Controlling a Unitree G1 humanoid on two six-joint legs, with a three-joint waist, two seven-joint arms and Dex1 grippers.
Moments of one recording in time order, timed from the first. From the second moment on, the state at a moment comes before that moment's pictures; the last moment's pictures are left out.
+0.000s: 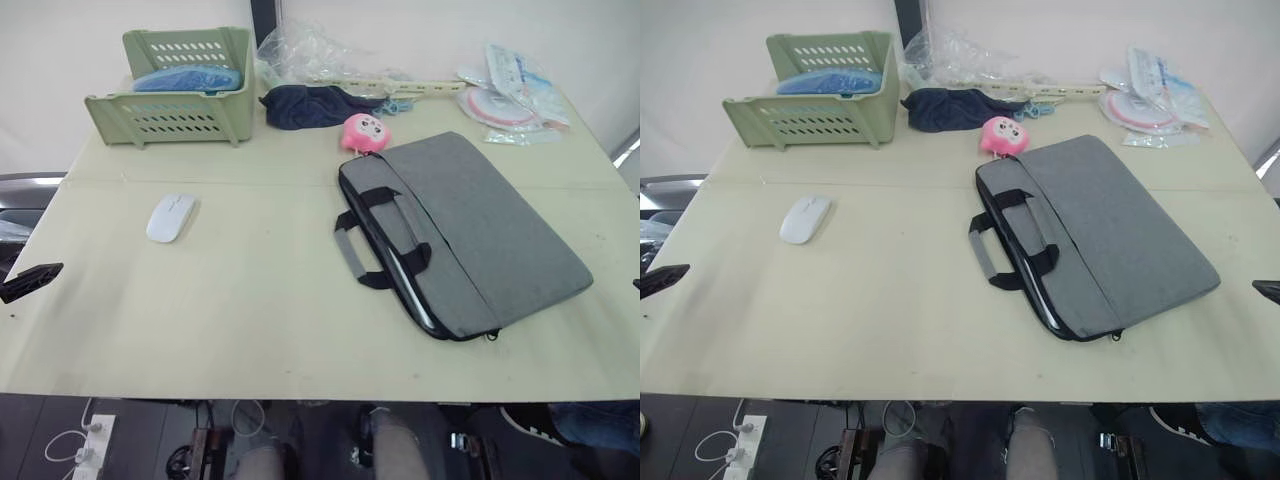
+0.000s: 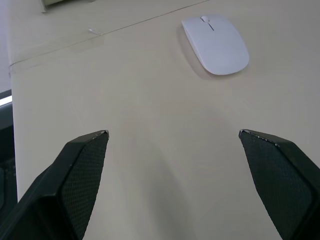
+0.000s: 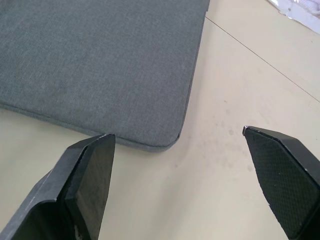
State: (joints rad) left arm -0.36 1.18 0.46 0.89 -0.36 0.07 -1.17; right arm -0.22 -1.29 -0.51 0.78 0.33 -0.03 1.40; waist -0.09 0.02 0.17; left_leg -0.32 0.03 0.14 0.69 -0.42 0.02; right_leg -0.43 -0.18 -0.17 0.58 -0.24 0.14
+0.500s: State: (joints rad) left arm -0.29 1.05 0.56 0.75 -0.41 0.05 -1.05; right arm -0.34 -1.08 -0.51 0.20 0.65 0.29 1.32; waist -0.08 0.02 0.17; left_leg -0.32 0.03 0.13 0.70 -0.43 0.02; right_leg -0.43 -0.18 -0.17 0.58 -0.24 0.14
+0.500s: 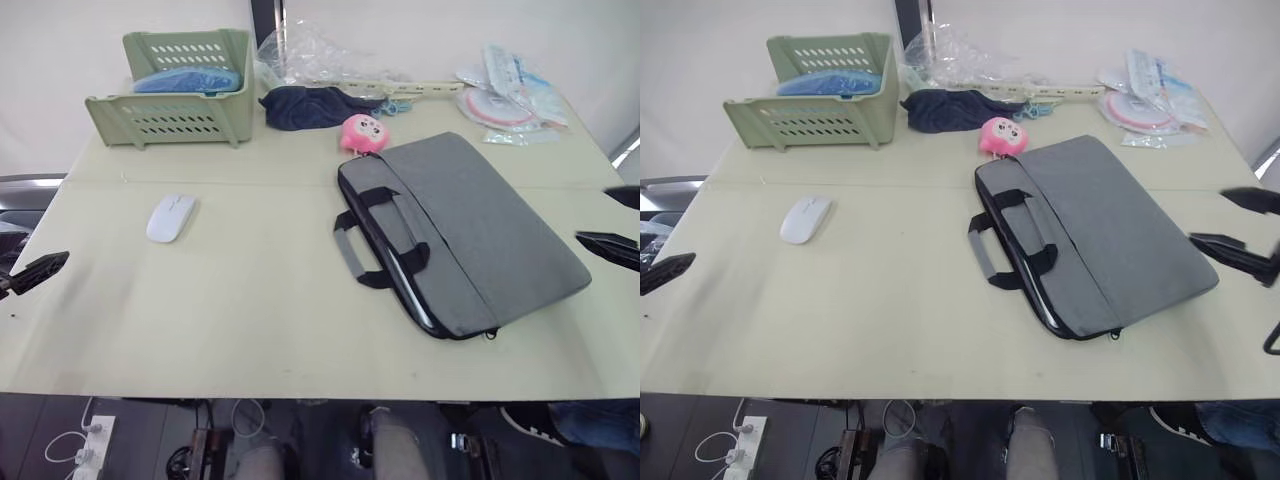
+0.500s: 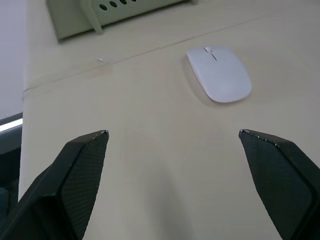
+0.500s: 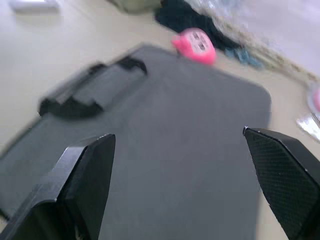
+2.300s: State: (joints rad) left arm -0.85 0.60 0.18 0.88 -0.20 0.24 -0.57; right arm -0.26 -1.04 -0.54 -0.04 0.75 0.43 1.24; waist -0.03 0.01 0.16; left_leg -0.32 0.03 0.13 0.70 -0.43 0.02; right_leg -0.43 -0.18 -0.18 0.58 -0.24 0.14
